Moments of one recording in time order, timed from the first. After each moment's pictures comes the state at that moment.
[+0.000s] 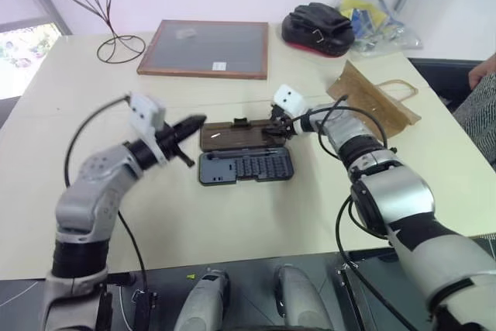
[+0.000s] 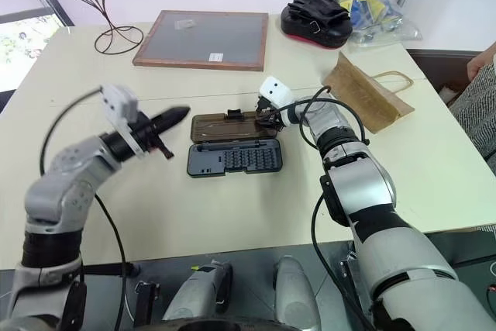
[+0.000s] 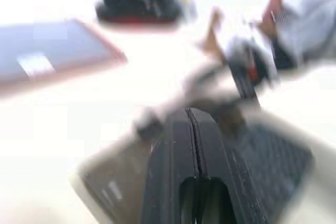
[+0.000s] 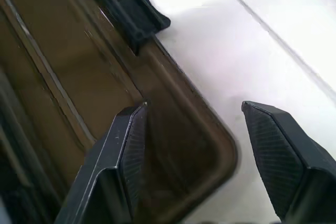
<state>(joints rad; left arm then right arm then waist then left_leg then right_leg) -0.40 0.49 0.18 -0.28 -0.56 0.57 -0.62 -1.22 -0.26 0.15 1.30 -0.19 0.03 0.80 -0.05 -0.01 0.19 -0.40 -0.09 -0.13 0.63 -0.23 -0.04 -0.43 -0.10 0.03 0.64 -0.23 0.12</state>
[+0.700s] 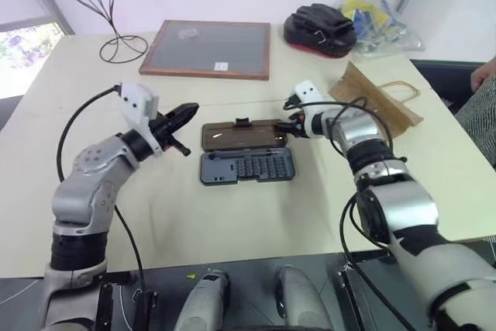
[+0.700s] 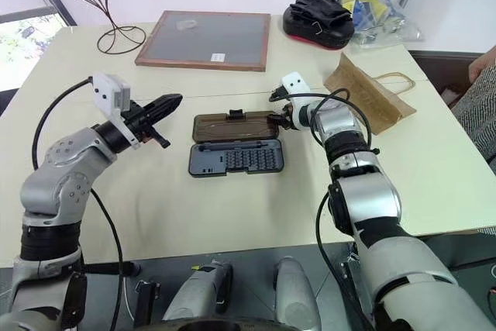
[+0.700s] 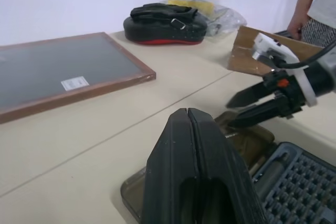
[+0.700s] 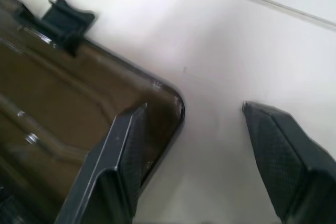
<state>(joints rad) -0.42 0.50 0.17 -0.23 -0.51 0.54 -0.60 -1.03 -0.30 0.05 0.81 -0.06 0.63 0.70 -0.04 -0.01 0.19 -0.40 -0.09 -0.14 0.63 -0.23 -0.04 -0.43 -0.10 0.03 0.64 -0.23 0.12</state>
